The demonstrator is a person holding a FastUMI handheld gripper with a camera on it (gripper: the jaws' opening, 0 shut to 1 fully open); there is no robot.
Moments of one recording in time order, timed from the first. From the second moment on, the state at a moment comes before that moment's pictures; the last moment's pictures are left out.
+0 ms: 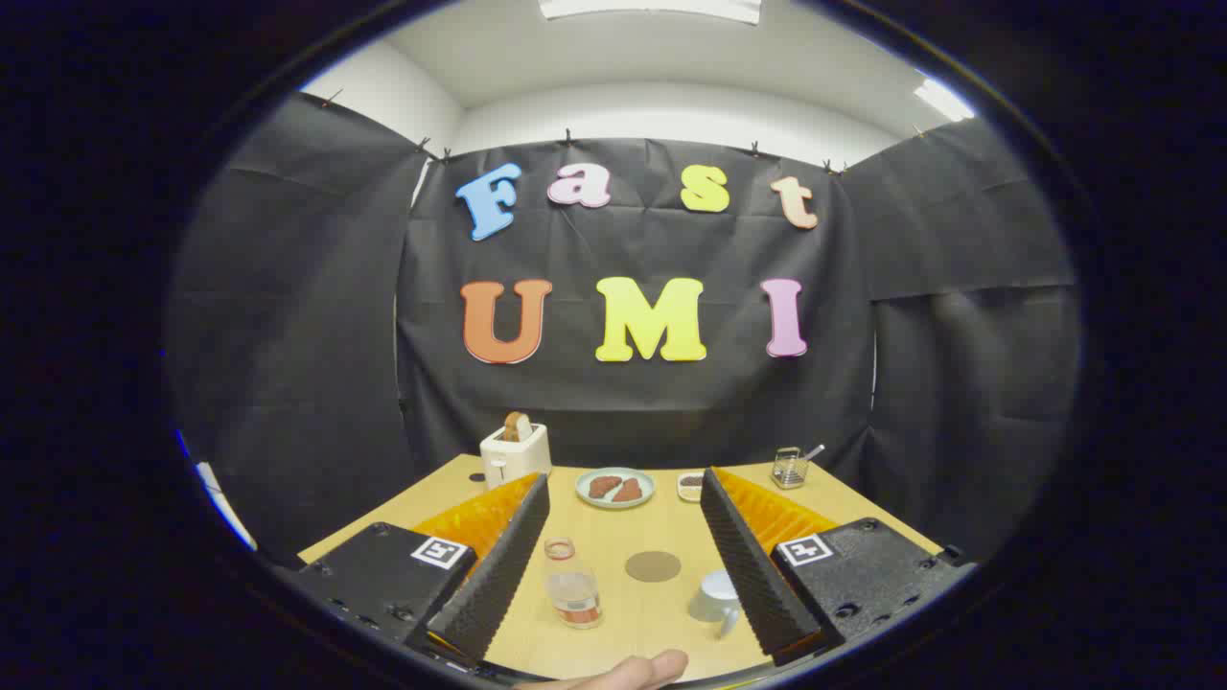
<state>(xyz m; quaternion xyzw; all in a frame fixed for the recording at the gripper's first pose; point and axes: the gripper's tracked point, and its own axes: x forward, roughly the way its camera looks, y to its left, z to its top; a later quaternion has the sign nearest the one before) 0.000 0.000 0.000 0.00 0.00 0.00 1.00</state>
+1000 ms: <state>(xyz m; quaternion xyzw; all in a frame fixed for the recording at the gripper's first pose) -0.014 -0.011 0.016 0.00 -0.01 -0.01 1.00</state>
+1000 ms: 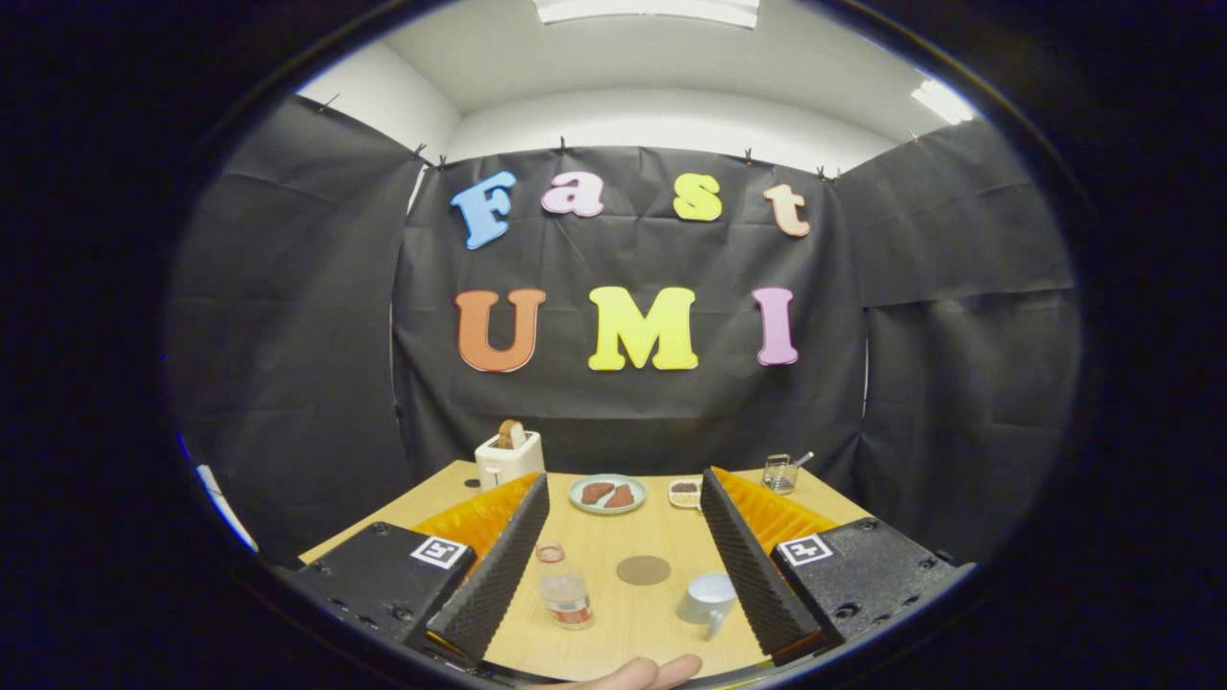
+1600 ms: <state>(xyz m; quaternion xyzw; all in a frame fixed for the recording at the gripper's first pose) -0.004 0.003 -0.023 0.01 0.00 0.00 1.00</state>
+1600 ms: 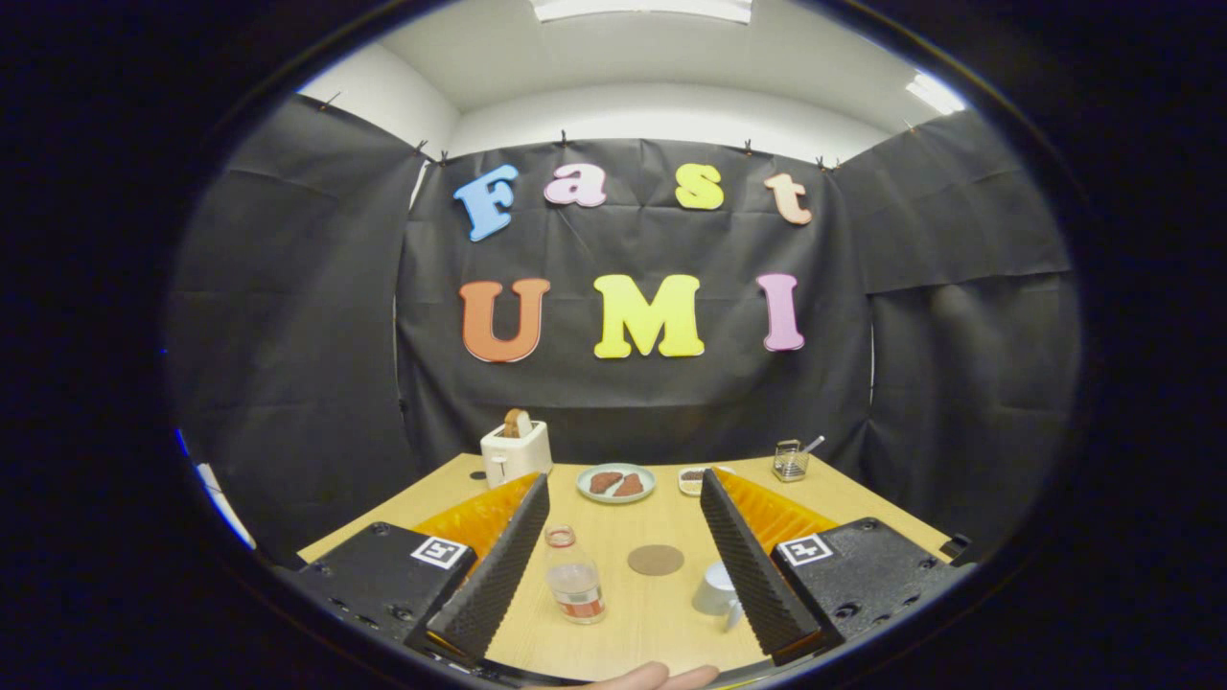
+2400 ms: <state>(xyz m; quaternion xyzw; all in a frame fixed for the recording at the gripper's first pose) 0.006 0.036 -0.106 0.00 0.00 0.00 1.00</state>
